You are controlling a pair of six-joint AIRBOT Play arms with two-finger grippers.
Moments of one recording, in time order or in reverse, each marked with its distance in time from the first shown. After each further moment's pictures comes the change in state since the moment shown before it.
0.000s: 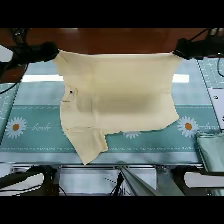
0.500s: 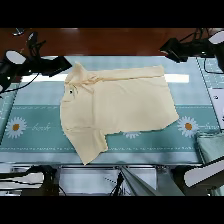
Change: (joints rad) left arm 0.068 -0.145 0.017 -0.051 -0.232 0.018; right arm -0.061 -0.263 0.197 0.224 0.111 -0.026
